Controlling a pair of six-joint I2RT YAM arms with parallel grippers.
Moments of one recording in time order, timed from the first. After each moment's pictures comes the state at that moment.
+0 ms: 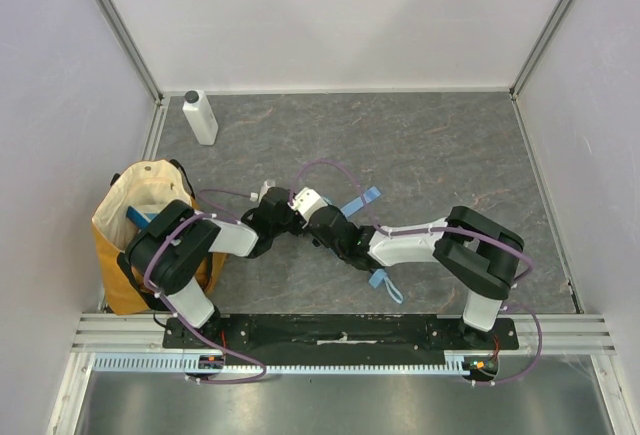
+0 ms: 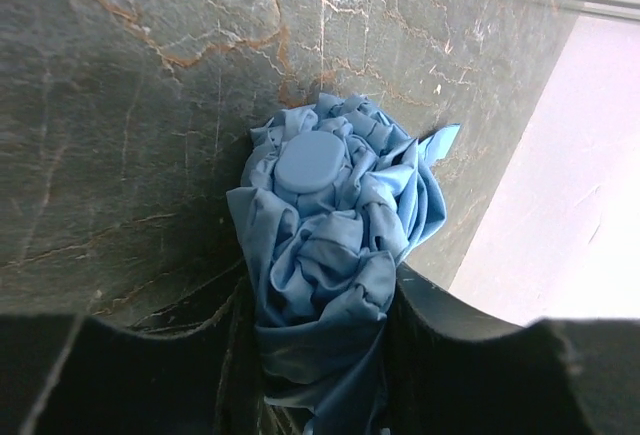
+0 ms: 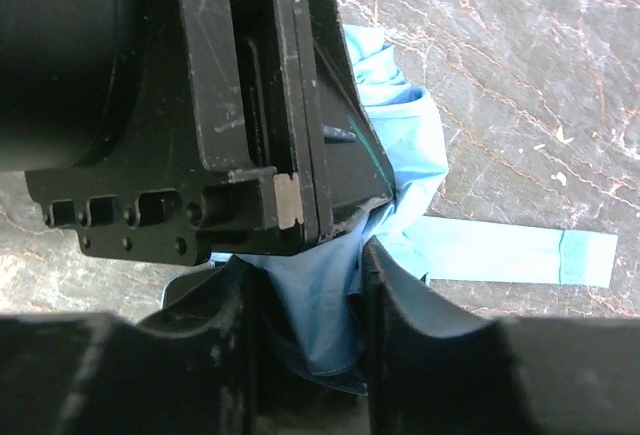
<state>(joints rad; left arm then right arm) -0.62 1.67 0.53 0.53 0.02 -1.42 1.06 1.79 0.89 0.23 0.43 -0.05</state>
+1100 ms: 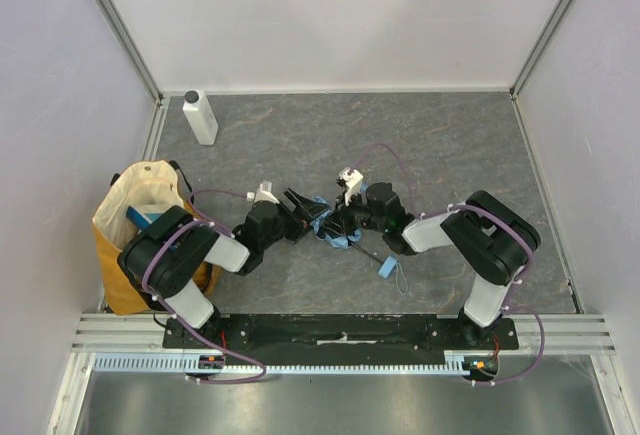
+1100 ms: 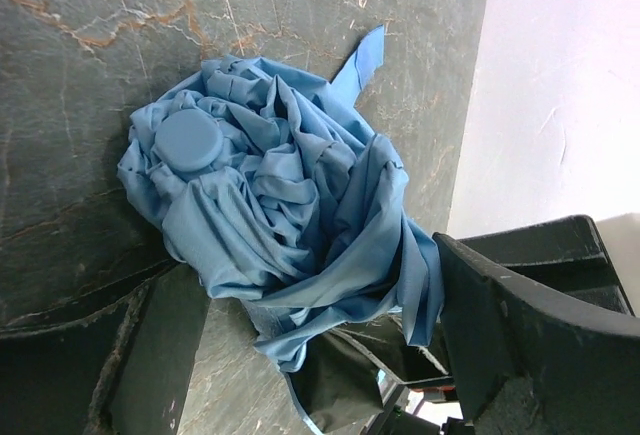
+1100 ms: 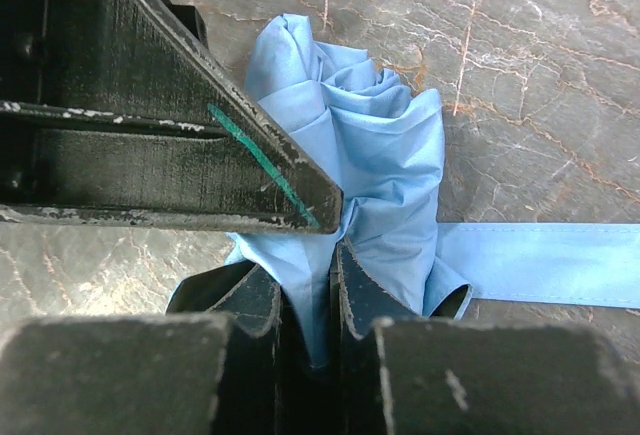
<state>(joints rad) -0.61 1.64 0.35 0.89 0.05 -1.28 0.73 1.78 0.63 0.75 -0.34 0.21</state>
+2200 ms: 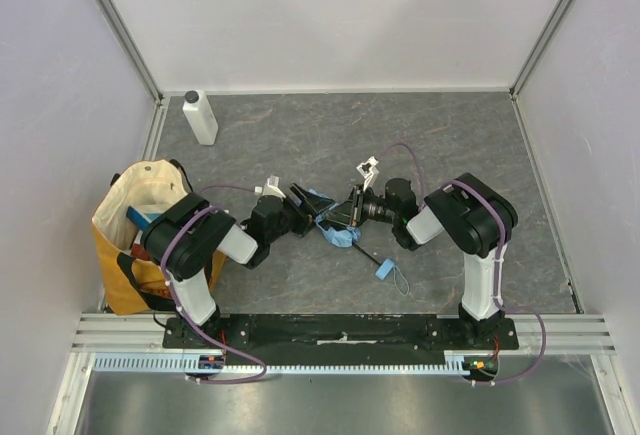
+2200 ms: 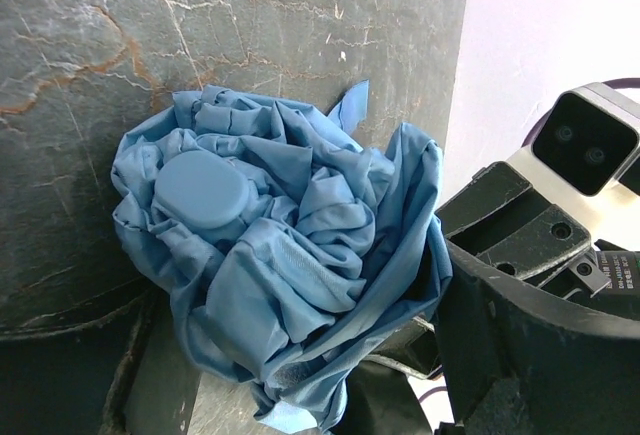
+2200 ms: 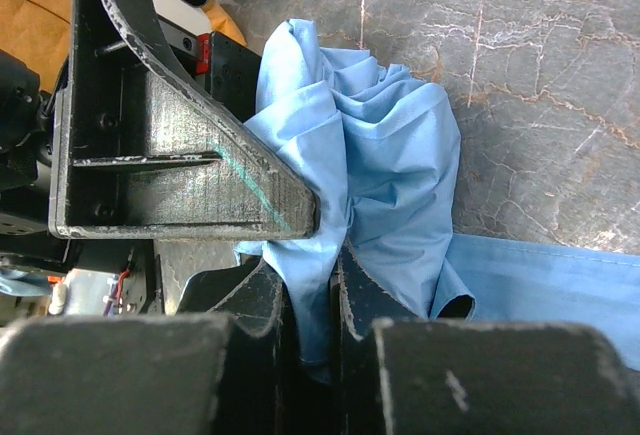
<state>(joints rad) -0.60 1.79 0.42 1.01 0.11 -1.29 0.55 1.99 0.63 1.14 -0.69 0.70</state>
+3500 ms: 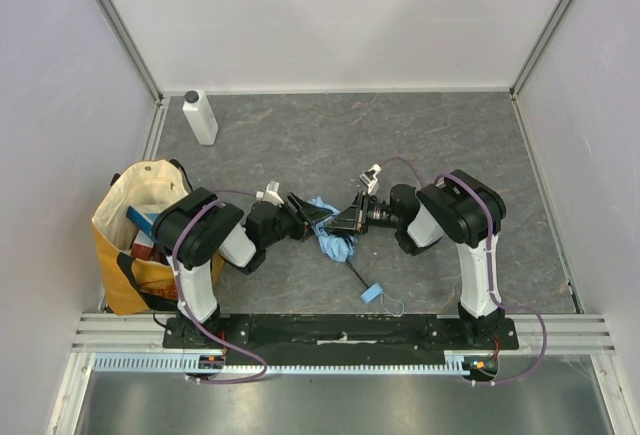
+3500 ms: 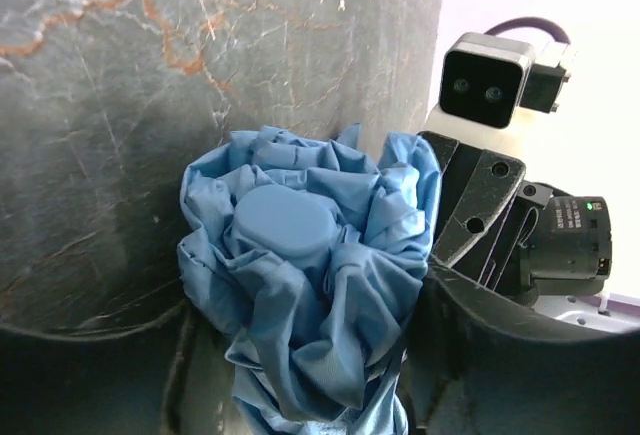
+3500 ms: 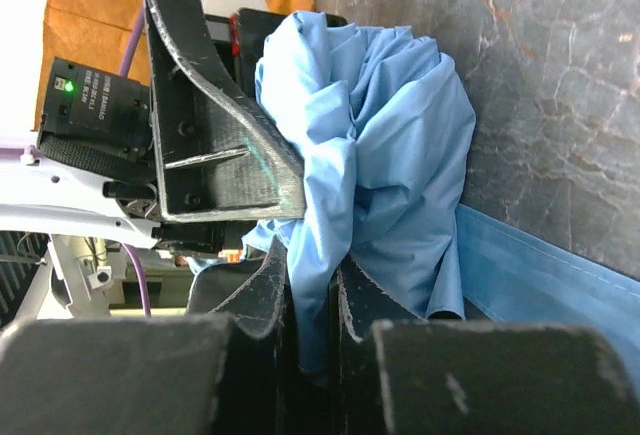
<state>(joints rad) -0.56 1.88 0.37 1.21 0.24 -1.31 0.52 2.10 0.60 1.33 -0.83 1.15</state>
